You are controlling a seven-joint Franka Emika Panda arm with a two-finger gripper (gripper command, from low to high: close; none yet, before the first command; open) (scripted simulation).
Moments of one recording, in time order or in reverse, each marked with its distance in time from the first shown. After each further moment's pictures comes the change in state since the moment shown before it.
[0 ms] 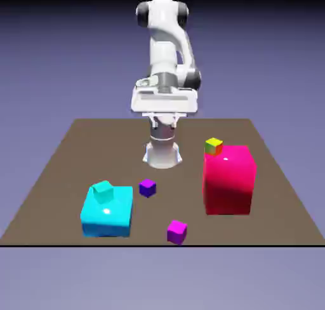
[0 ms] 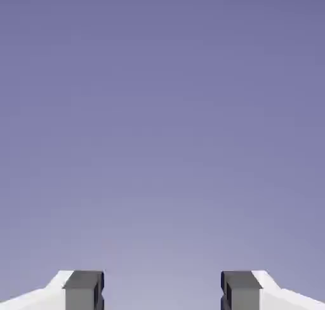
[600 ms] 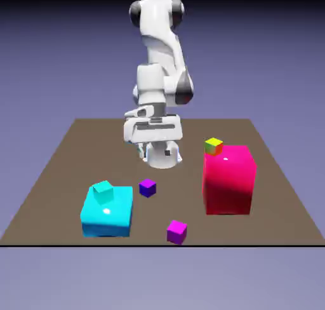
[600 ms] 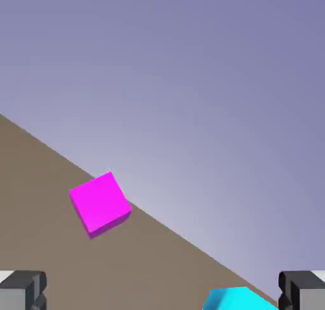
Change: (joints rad) arm 0.137 0.185 -0.225 0.030 0.099 -0.214 -0.783
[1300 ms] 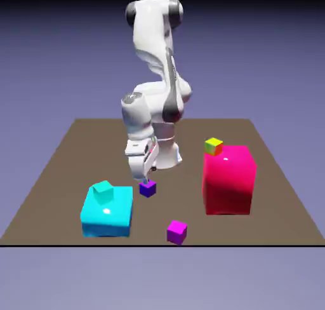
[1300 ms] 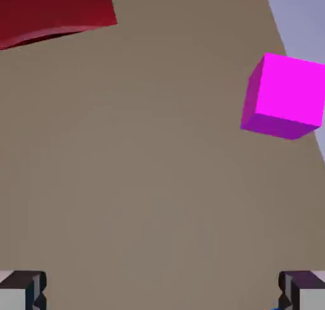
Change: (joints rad) arm 0.160 0.216 -0.263 0.034 0.116 -0.250 -0.913
